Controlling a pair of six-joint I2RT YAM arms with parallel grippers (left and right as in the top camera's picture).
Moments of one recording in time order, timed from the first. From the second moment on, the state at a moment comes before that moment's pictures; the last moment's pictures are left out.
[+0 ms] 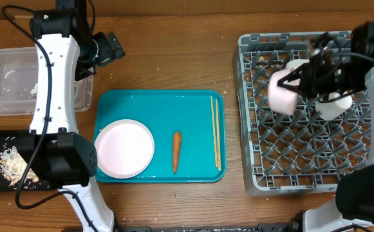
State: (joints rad) left arm 0.05 2.06 2.15 -1.39 0.08 -0.47; right arm -0.21 1.74 1.69 -1.50 -0.96 -0.17
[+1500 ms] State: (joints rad) left arm 0.05 2.06 2.15 -1.39 0.08 -0.47; right arm -0.41 1.68 1.66 -1.57 -0.36 0.20
